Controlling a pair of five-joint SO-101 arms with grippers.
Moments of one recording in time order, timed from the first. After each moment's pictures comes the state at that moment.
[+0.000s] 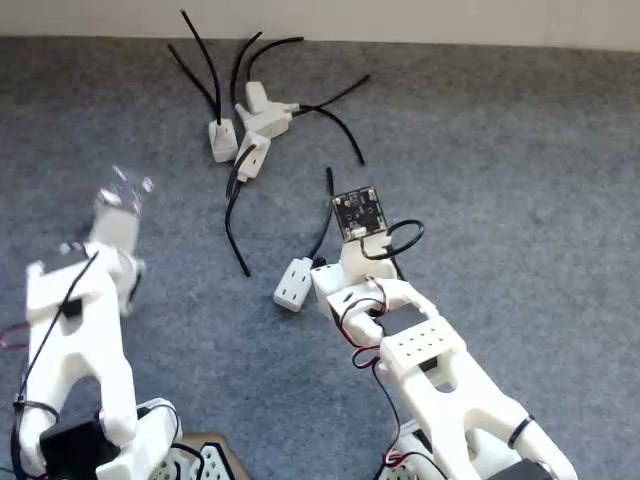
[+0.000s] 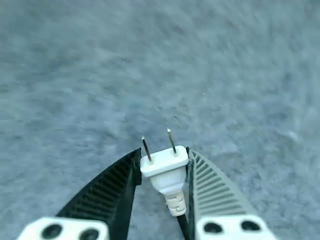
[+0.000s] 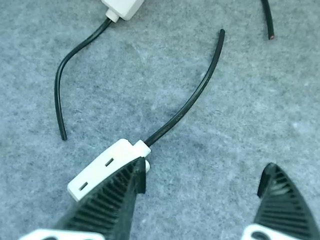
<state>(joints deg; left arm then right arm) -28.4 -21.8 53.1 46.1 -37.5 -28.7 -34.9 69.1 16.2 -4.2</state>
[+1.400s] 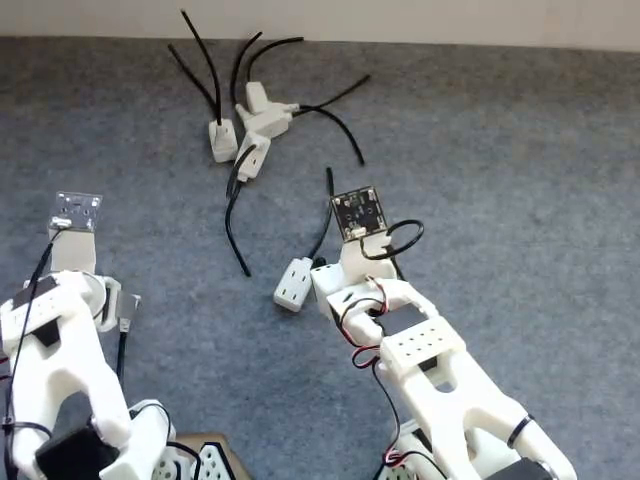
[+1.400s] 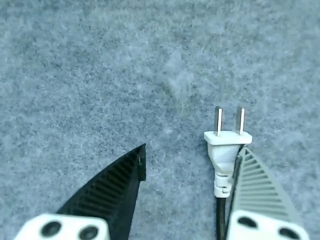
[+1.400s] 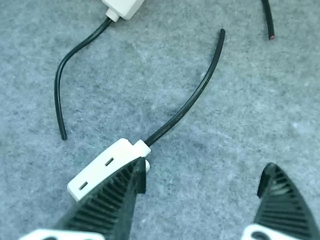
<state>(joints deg) -39.9 -22.5 58.0 40.4 -33.2 -28.7 -34.9 69.1 16.2 -4.0</state>
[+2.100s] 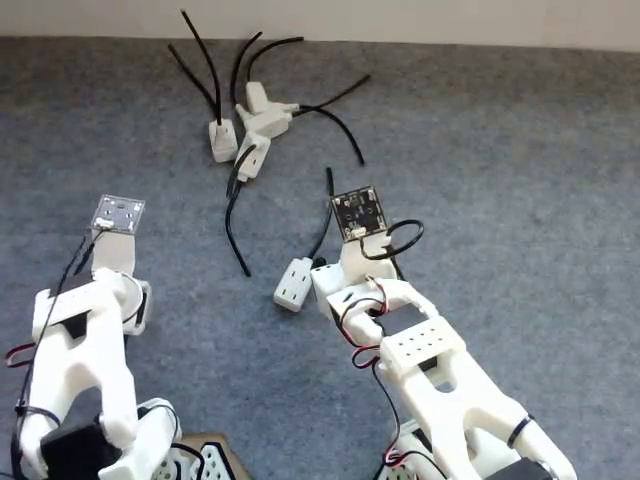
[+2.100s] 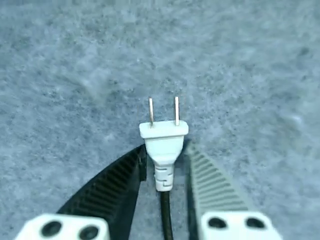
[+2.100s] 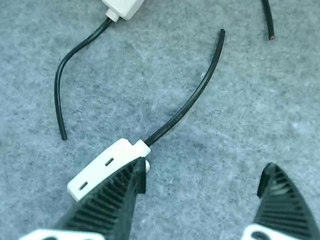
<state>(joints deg) -30.4 -22.4 60.7 44.2 -28.2 -28.7 -34.9 69.1 16.2 -4.0</state>
